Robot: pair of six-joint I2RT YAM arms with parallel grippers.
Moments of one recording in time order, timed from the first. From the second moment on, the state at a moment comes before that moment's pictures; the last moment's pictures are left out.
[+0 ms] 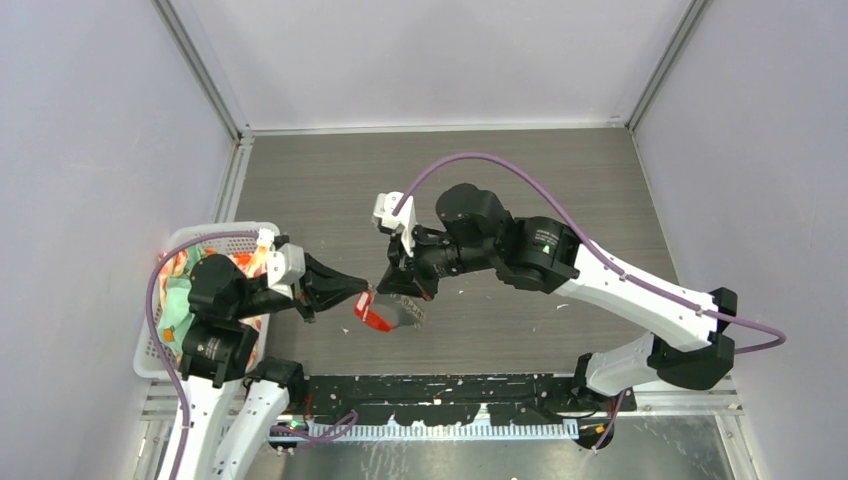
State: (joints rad) left arm -0.21 0.48 0.80 -0.29 1.11 -0.03; right arm 1.16 1.40 1.65 -0.69 -0.31 0.04
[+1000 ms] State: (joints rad) left arm -0.21 0.53 0.96 -0.28 1.32 -0.01; right arm 1.12 1.19 1.20 -0.03 -0.54 0.20
